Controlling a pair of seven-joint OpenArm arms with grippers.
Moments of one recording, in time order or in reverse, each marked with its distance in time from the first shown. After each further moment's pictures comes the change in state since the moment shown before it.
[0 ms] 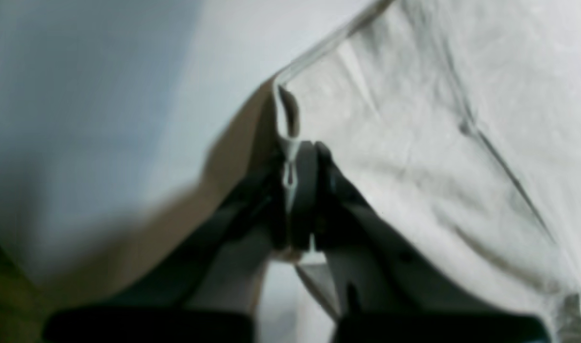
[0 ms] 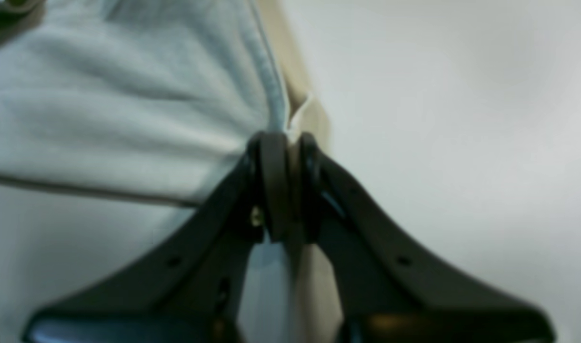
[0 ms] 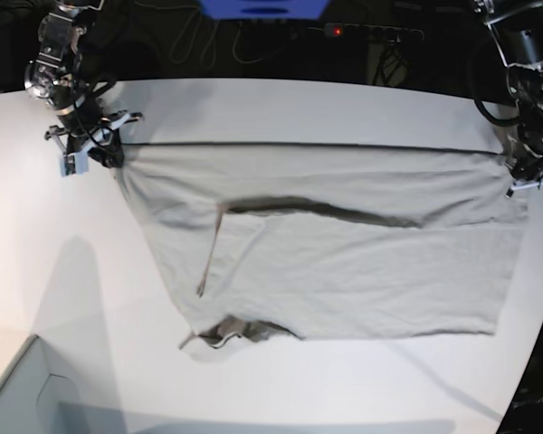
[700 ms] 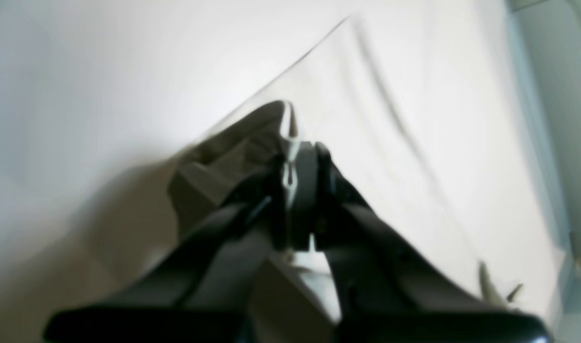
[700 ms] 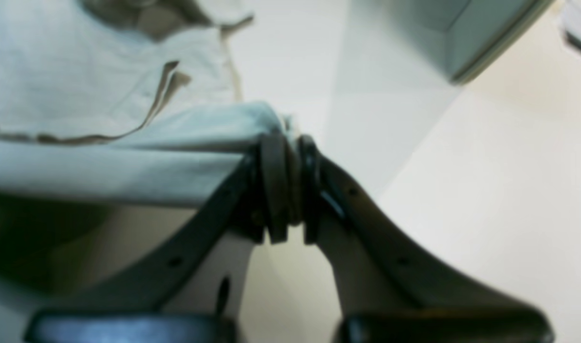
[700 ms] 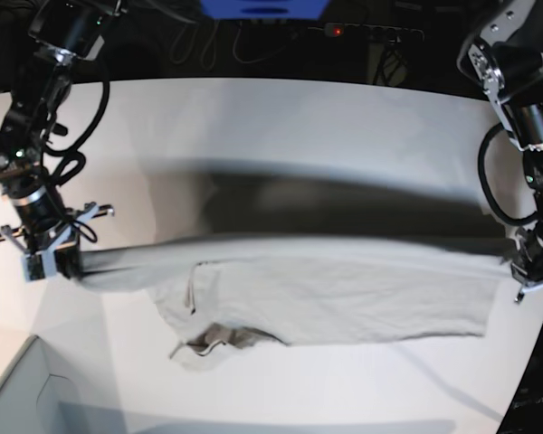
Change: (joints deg) left arm -18.8 0.0 0.2 2.0 -0.1 0.0 9.3; right arm 12.6 -0.3 0.5 24.0 -1.6 0.4 -13.2
